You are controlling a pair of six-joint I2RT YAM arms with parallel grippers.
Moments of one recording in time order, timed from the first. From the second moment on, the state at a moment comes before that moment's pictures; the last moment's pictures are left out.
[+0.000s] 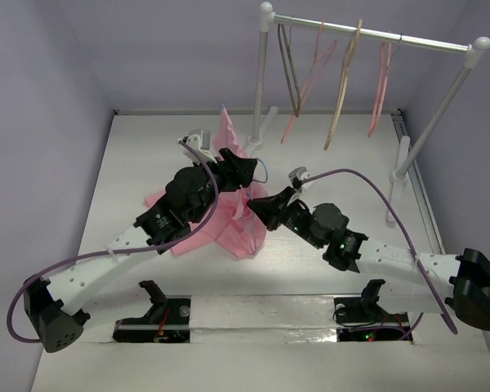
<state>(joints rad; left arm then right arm) -0.87 1.01 0.95 0.03 -0.37 -0.65 1.02 1.11 0.61 0.61 0.15 0.40</state>
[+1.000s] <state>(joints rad) -0.84 0.95 0.75 0.26 -0.38 -0.78 1.06 1.18 0.66 0.57 0.15 0.40</state>
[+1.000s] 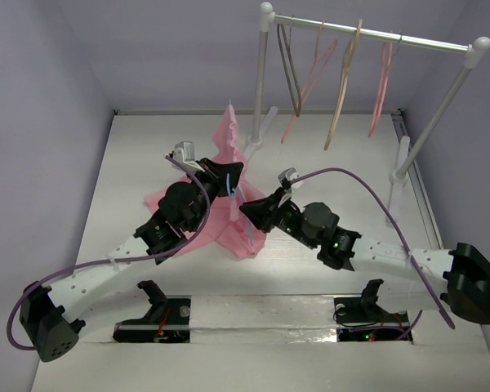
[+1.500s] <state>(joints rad) -0.78 0.91 0.75 0.21 -0.40 -0.81 1.06 1.02 0.58 0.43 0.22 0.51</state>
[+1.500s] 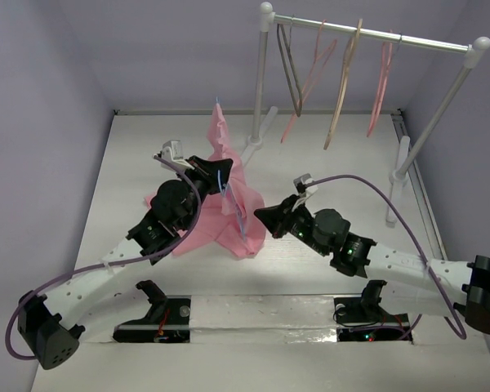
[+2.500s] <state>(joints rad) -0.77 0.81 0.76 0.16 -0.38 -0.86 1.07 1.33 0.61 0.63 0.28 0.66</state>
